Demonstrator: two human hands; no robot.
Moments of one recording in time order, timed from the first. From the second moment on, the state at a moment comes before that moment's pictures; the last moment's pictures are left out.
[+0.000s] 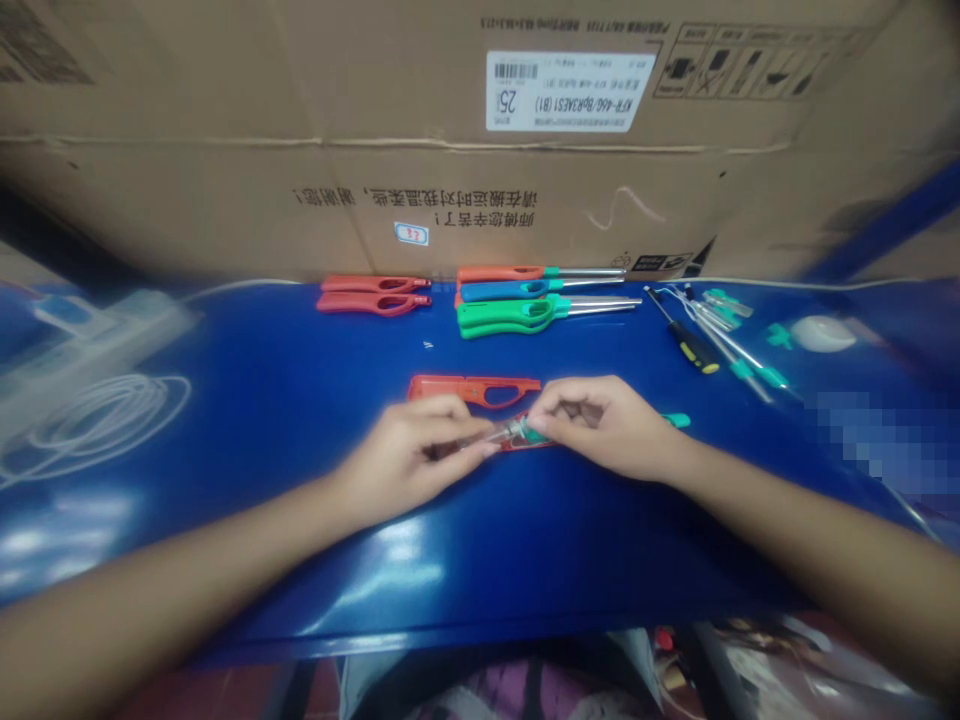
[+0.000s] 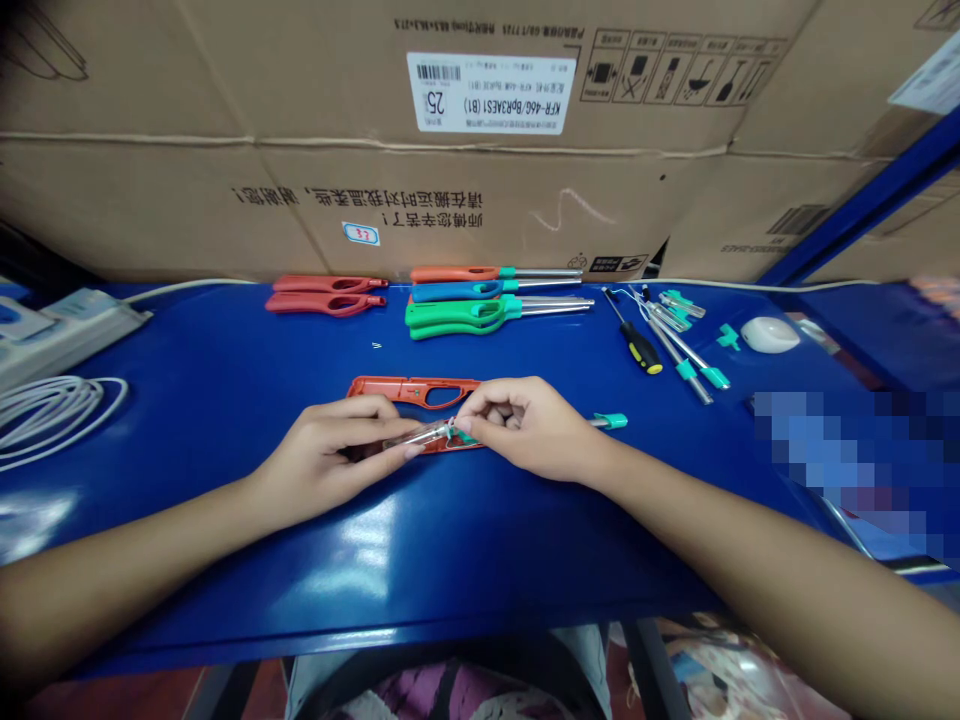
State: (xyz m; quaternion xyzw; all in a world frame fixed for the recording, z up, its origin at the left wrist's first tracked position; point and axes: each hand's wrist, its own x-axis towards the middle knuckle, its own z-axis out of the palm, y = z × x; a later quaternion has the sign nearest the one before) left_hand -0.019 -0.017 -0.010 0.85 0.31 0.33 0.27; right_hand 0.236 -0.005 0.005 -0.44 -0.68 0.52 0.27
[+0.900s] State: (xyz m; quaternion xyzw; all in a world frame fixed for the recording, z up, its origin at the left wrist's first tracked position) left_hand -0.017 -0.014 -0.012 0.84 0.32 0.34 0.28; right_hand 0.230 -0.002 0.010 -0.44 -0.61 0.59 0.31
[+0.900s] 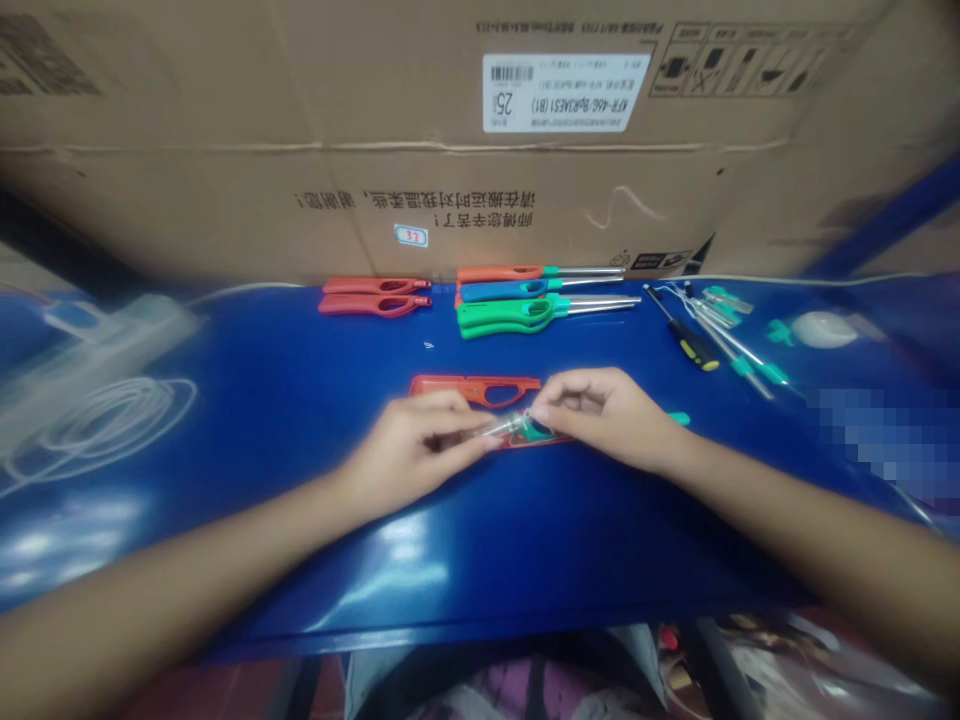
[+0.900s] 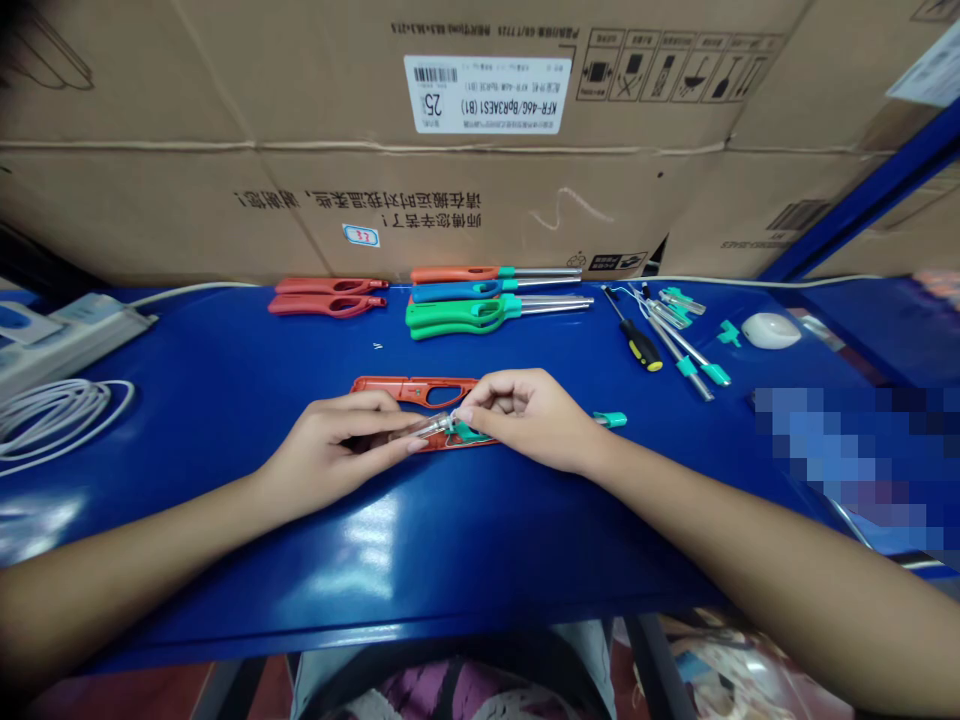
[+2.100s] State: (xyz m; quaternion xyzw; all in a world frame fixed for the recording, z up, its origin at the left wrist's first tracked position) left_hand -0.013 -0.013 -0.011 0.83 0.34 0.35 0.28; right_hand 0.228 -0.002 0.012 -0.43 -0.64 0.56 0.28
